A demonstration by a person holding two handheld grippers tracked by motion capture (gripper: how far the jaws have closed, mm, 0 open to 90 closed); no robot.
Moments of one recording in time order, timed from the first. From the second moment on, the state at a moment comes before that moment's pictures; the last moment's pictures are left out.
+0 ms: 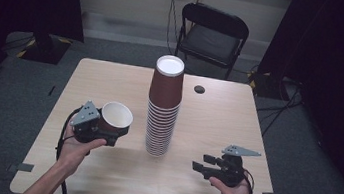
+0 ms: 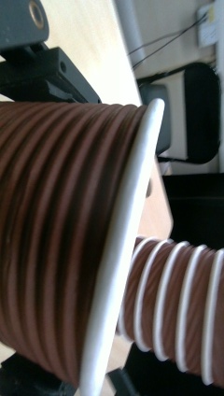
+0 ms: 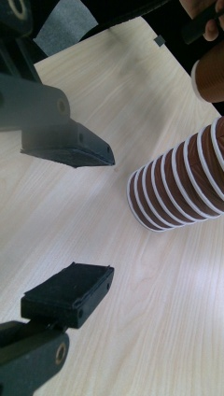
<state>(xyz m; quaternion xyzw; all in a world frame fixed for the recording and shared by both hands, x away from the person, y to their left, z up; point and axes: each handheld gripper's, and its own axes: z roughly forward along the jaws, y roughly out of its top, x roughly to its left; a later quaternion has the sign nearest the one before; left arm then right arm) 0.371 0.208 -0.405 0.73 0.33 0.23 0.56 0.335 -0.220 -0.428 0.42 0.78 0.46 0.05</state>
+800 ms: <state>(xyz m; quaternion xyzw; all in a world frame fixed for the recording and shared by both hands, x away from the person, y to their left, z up) 0.441 0.208 -0.420 0.71 0.38 0.23 0.55 0.337 -0.220 -0.435 0.42 0.78 0.46 0.04</state>
